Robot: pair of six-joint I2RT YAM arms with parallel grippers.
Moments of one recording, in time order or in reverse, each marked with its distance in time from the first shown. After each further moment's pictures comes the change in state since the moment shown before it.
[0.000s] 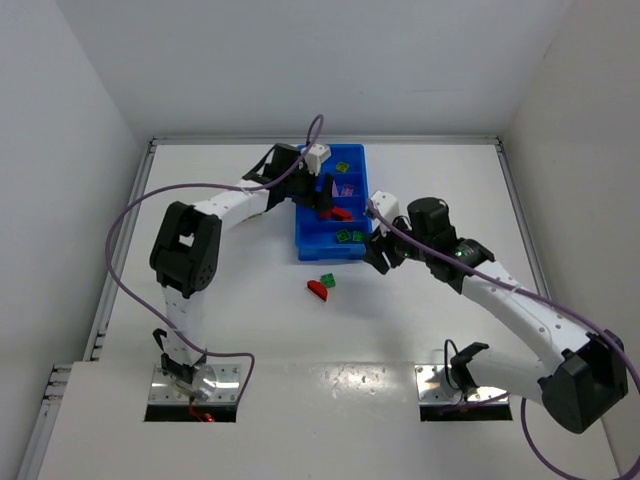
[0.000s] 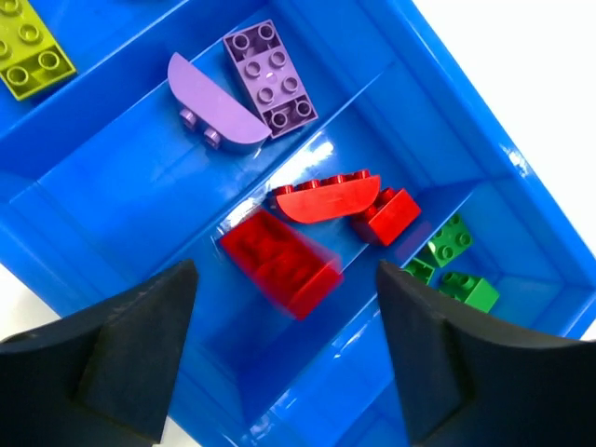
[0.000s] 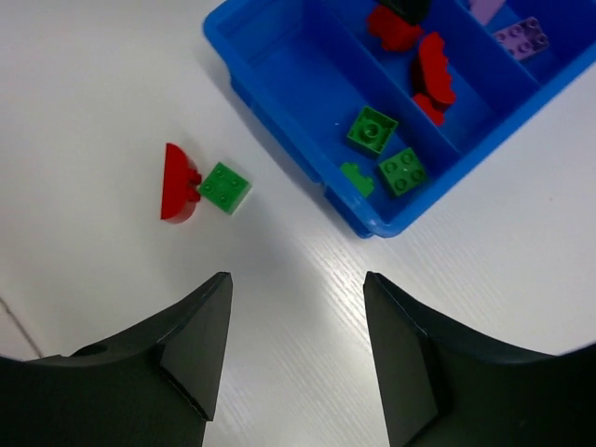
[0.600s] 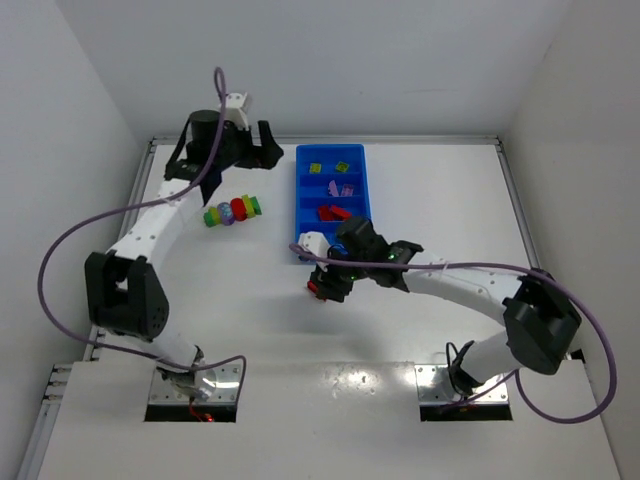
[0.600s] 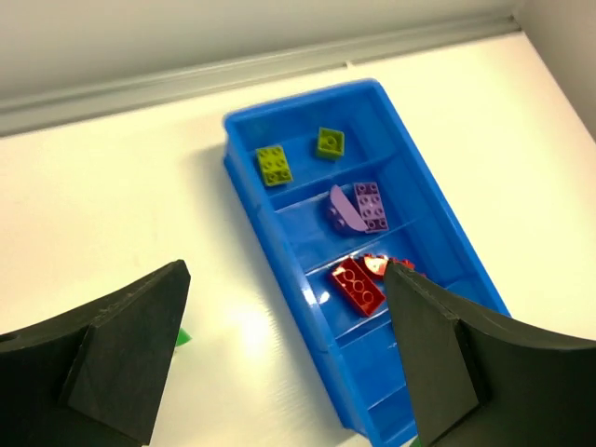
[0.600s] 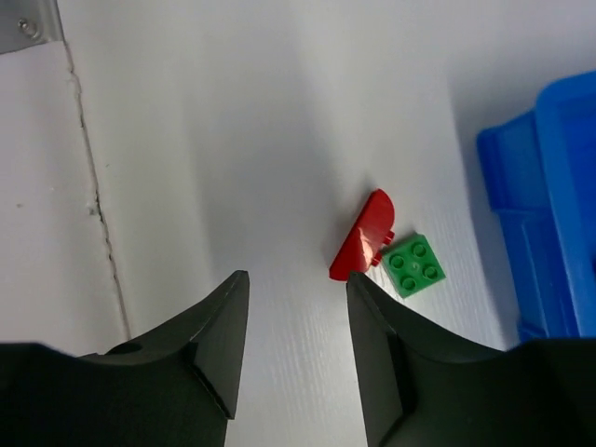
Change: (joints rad) left arm 0.216 -0.383 -0.075 0.011 -0.055 -0.150; right arm 0.316 0.343 0.100 0.064 -0.140 -0.098
